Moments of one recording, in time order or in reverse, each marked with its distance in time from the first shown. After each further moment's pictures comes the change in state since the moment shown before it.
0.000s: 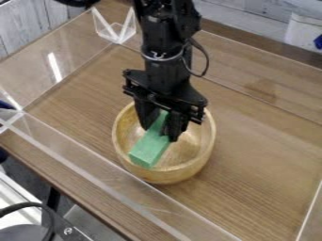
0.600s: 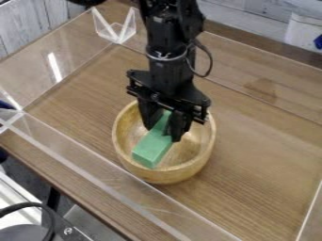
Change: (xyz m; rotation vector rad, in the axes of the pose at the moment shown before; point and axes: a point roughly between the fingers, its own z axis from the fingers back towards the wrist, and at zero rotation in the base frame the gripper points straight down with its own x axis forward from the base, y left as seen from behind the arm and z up) arm 0.004 -0.003 -0.002 -0.002 0.014 -0.011
